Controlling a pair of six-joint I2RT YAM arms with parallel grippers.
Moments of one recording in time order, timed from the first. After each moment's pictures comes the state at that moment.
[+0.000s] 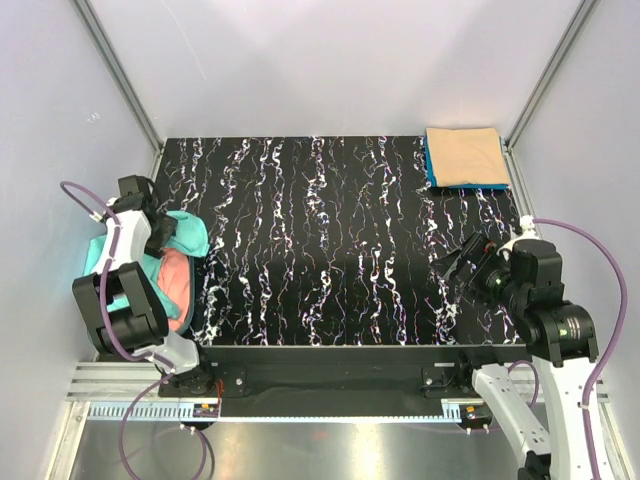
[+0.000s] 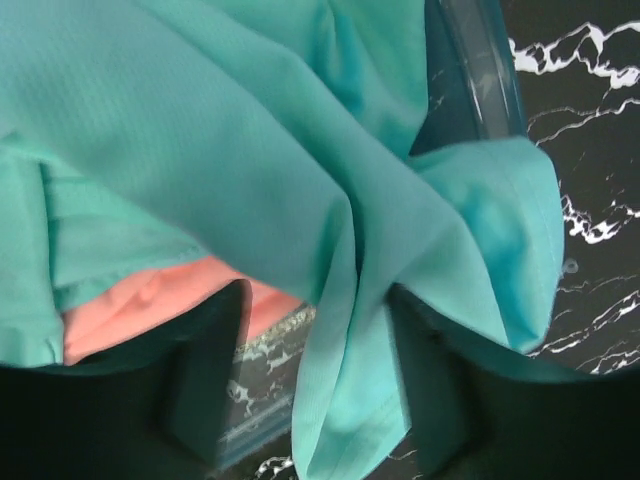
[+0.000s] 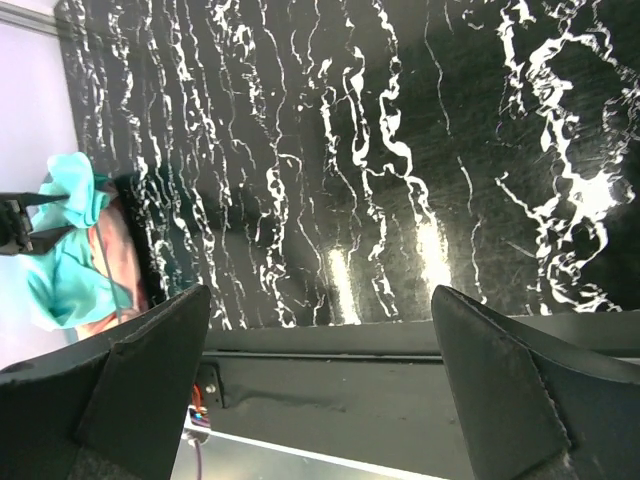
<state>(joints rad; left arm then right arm) 0.32 1.53 1.14 -0.73 -0.21 -0.89 0.13 0.60 1.06 -1.09 -0.18 0.71</state>
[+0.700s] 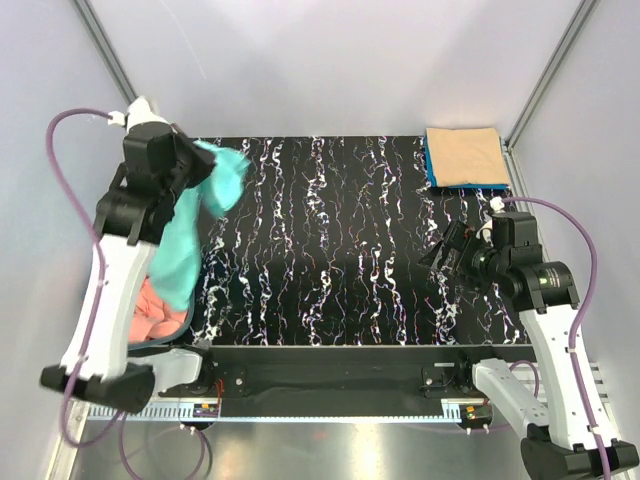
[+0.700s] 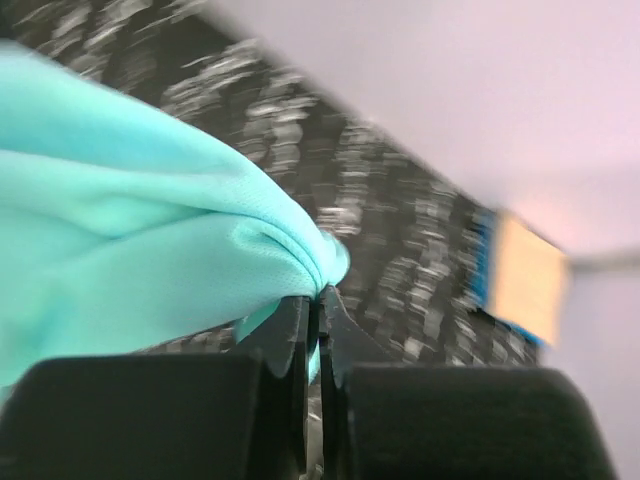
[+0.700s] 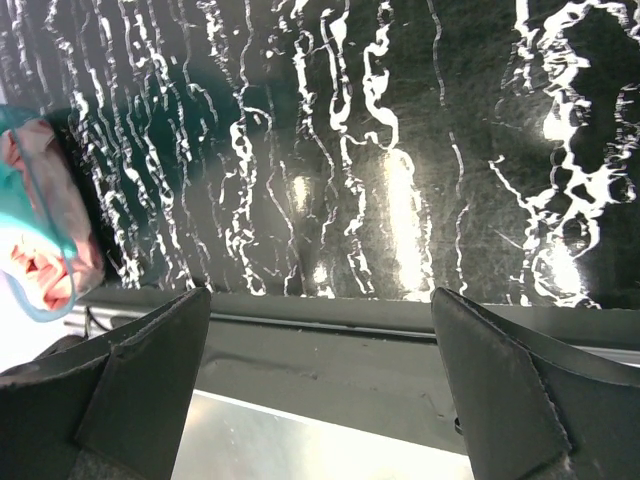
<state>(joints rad) -0.20 1.22 1.62 -0.79 -0.19 -0.72 0.13 0.82 1.09 -1.09 -0.25 0.58</state>
